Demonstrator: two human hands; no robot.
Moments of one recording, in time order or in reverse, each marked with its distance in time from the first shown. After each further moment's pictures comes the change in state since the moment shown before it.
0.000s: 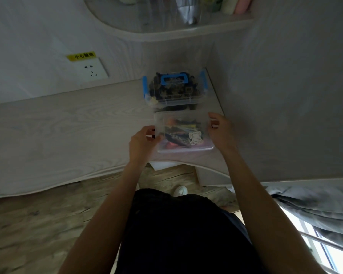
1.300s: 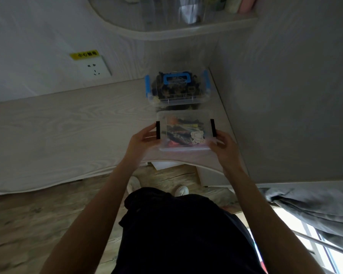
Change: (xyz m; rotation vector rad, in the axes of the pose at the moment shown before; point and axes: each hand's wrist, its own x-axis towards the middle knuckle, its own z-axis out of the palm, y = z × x) left_hand 0.001 -0.010 -0.015 -0.470 -0.291 -0.095; right_hand -0.053 0.017 -0.003 0.399 -0.031 0.213
